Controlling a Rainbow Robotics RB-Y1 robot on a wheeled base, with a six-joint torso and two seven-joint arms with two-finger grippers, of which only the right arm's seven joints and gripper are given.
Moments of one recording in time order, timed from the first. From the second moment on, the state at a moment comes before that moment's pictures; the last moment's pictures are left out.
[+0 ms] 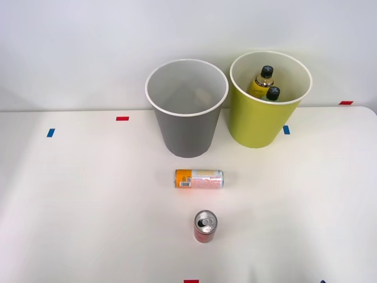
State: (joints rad) arm 1.01 -0.31 0.40 -1.77 -0.10 -0.85 1.75
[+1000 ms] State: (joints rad) arm 1.01 -0.31 0.40 -1.77 -0.10 -0.85 1.75
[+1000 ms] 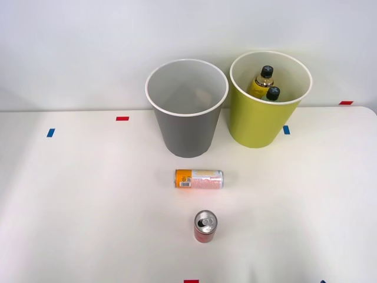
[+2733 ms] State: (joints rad) arm 0.90 -0.40 0.49 -1.73 -0.06 -0.84 1.75
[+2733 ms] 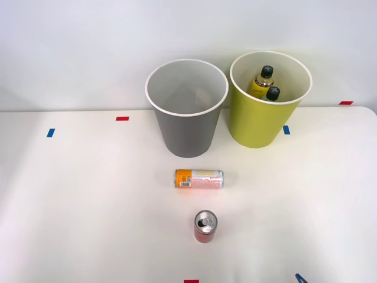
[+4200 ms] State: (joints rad) arm 0.32 -0.65 0.86 -1.61 -0.38 -0.82 1.79
